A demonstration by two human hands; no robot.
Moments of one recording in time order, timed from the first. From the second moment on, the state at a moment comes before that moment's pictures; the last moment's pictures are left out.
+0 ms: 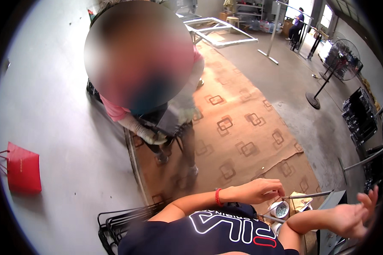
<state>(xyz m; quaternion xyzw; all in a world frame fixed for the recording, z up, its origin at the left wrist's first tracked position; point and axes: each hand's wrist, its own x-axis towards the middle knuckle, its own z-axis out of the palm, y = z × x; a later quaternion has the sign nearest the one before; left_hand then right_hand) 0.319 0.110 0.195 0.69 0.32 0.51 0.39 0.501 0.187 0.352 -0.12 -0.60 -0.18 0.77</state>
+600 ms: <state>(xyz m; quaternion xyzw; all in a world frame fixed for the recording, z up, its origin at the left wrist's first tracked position) 0.316 0.109 0.189 0.64 0.43 0.54 0.34 0.376 0.154 0.294 -0.14 -0.63 0.48 0.60</state>
